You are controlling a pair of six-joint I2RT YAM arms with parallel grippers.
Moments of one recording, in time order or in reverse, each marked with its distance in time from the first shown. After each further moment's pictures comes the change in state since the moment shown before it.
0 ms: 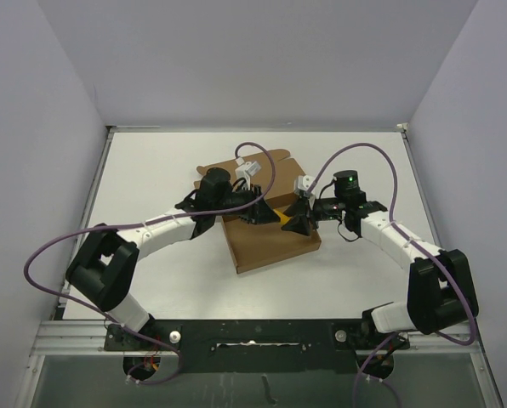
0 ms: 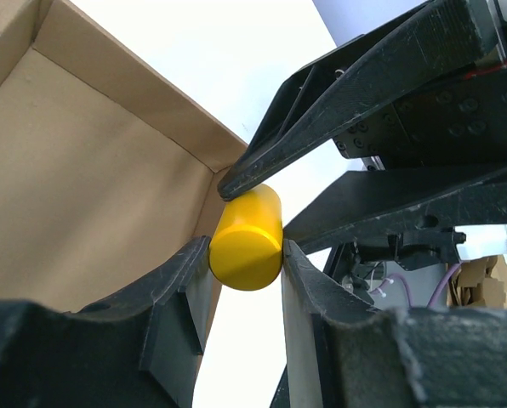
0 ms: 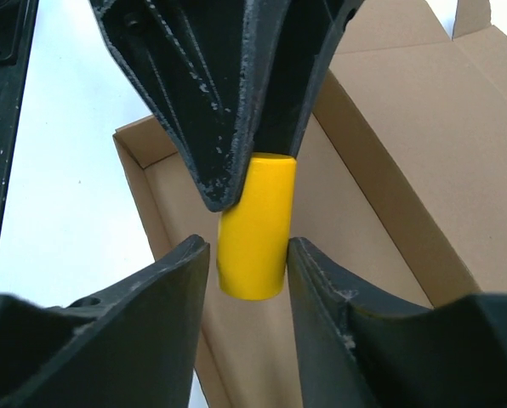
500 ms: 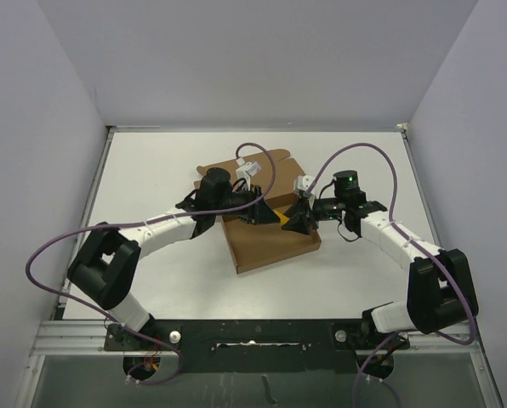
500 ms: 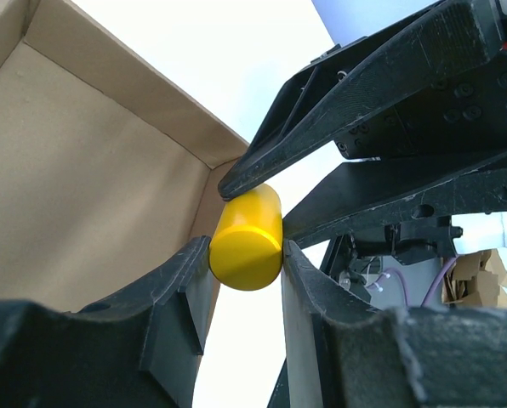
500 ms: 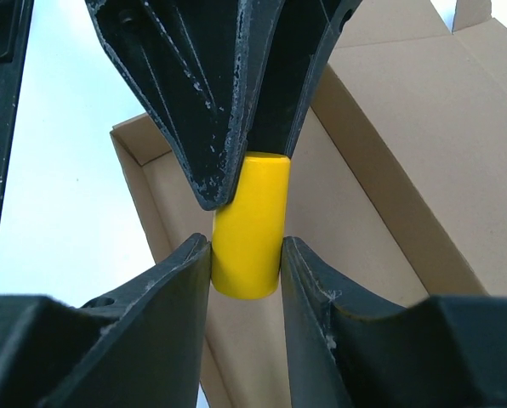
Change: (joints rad) left arm 0.002 0.011 0.000 0.006 0.028 -0.006; right arm 0.000 0.002 0.000 -0.002 0.014 -0.003
